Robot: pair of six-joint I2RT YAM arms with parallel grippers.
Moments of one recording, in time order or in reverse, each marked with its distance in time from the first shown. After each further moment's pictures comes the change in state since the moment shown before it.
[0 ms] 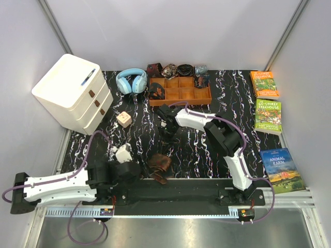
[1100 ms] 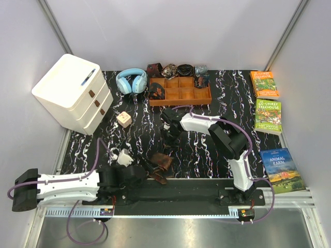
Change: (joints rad) left arm 0.004 0.044 -0.233 0.373 -0.105 -0.353; right arm 0.000 -0.097 -0.177 0.158 -0.031 0.046
